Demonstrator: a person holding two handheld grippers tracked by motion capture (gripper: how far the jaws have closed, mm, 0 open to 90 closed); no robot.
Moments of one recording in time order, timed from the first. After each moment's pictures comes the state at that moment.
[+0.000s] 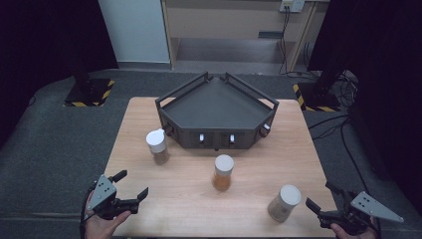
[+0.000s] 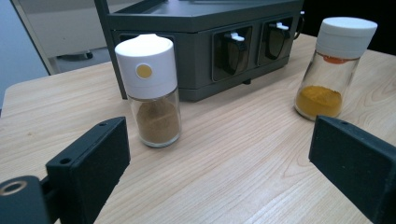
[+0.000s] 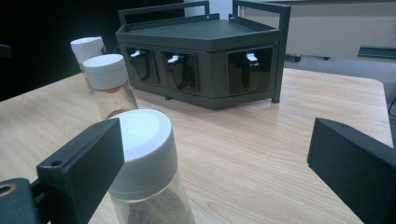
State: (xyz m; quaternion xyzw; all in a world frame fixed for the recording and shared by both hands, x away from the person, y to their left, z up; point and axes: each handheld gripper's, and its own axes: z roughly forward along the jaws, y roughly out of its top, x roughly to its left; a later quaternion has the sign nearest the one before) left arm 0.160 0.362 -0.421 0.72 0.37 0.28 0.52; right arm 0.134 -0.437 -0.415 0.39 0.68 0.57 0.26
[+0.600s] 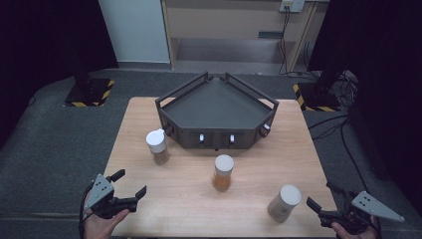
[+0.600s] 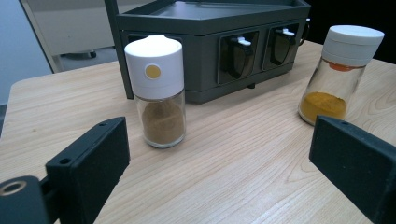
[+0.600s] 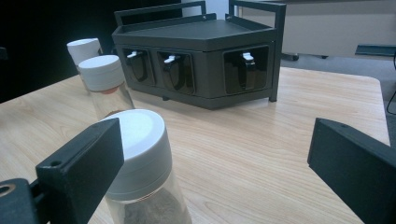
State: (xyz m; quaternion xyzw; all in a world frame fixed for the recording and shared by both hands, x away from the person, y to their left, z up) left arm 0.160 0.364 -0.423 0.71 0.38 0.28 0.53; right arm 0.135 -0.439 -0.416 0.39 0.68 0.57 0.26
